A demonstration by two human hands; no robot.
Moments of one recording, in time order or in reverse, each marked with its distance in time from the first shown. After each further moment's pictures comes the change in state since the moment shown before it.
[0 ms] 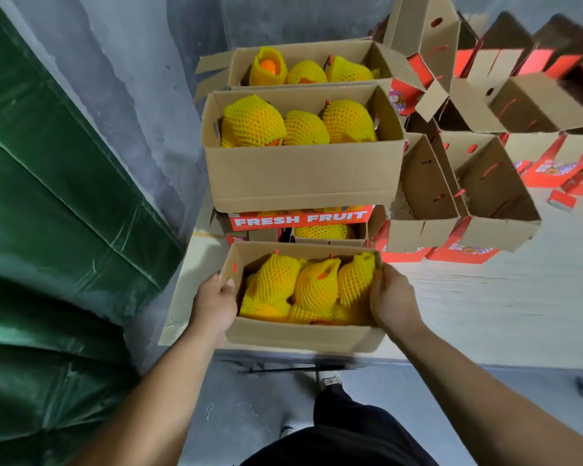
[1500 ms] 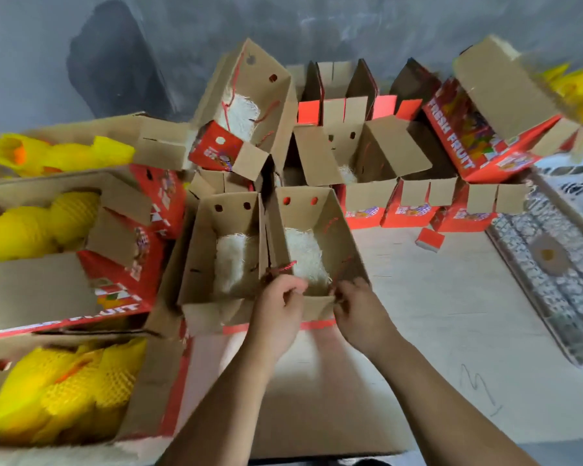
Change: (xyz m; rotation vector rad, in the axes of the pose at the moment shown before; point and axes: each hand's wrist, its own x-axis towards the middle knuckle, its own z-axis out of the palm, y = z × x) left_hand -0.131 0.263 0.406 -0.112 -0.257 0.466; right_hand 0.193 0.196 -0.257 -0.105 -0.197 -0.249
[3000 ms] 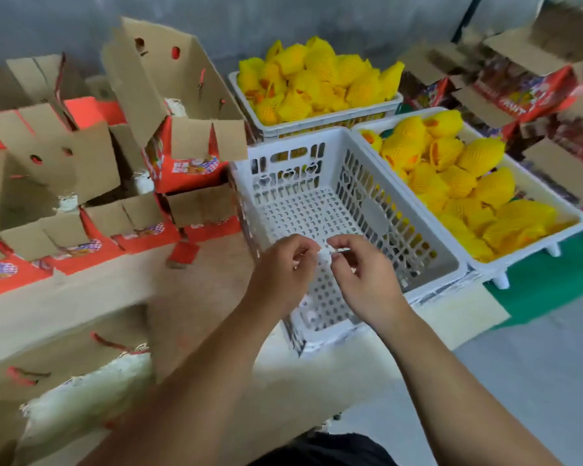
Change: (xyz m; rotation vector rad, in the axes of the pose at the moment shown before) left_hand 0.006 0.207 0.564 0.211 -0.430 0.378; right_hand -0.094 0.423 -0.387 0.268 0.516 0.146
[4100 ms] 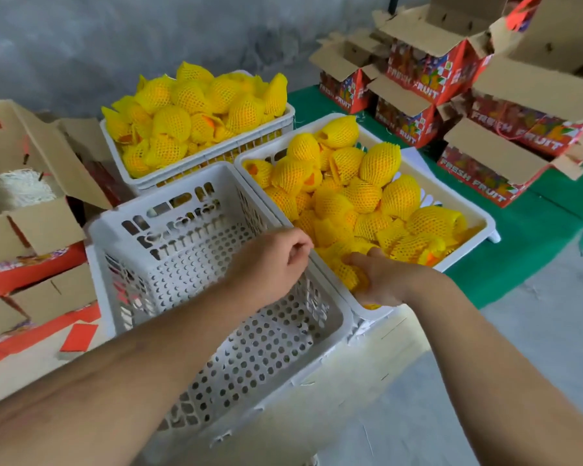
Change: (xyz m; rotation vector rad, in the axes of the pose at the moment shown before) left_hand 0.153 0.116 0.152 0.432 -0.306 0.366; right_hand 0.118 0.180 -0.210 -0.624 -0.676 0.406
